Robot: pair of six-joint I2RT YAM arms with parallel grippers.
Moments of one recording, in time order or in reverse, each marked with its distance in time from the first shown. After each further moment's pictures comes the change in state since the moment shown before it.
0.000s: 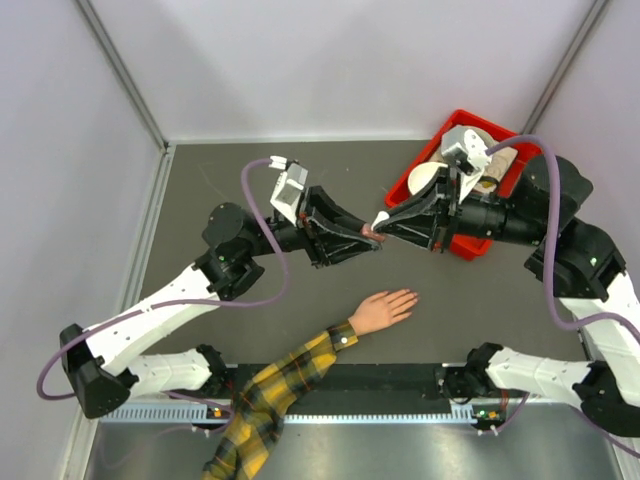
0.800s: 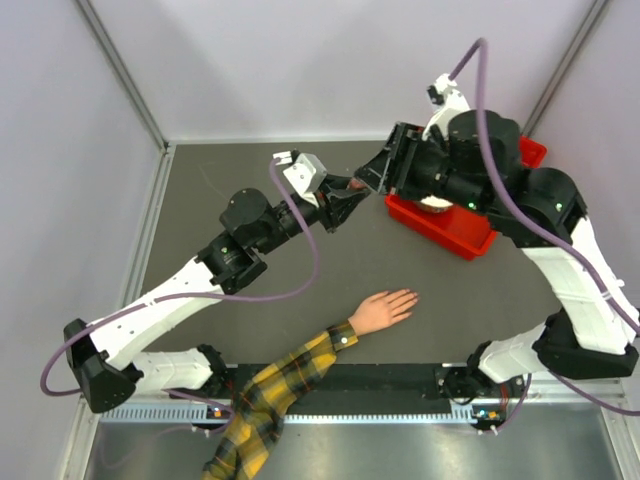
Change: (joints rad) left arm 0.008 0.037 0.071 -0.246 -0.487 0.488; right arm 0.116 0.372 0.532 -0.422 0.682 0.518
